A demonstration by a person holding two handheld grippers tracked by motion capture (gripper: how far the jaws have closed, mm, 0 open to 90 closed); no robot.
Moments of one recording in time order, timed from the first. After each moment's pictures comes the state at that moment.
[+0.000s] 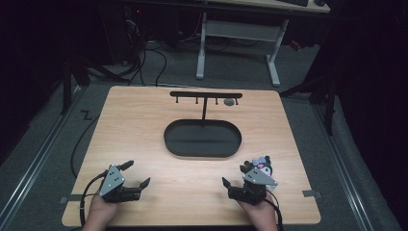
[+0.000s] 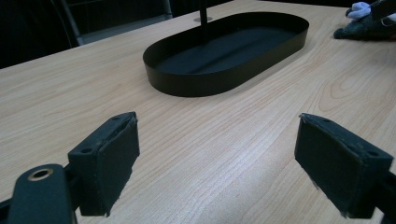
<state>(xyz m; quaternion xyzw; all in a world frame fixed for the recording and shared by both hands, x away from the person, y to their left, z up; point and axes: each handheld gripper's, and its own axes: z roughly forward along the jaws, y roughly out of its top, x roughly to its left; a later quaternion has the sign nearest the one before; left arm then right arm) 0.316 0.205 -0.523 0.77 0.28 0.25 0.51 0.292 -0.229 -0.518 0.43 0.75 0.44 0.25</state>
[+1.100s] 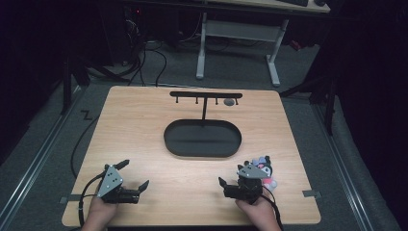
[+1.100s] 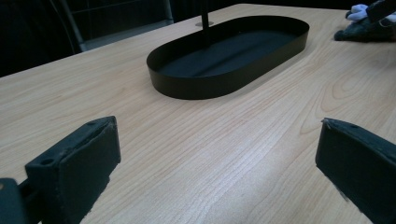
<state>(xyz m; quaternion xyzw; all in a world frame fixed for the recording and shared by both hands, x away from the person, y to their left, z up) 0.315 0.209 -0.524 0.76 0.28 0.25 0.52 0.300 -0.216 -0.506 0.45 0.77 0.39 0.23</state>
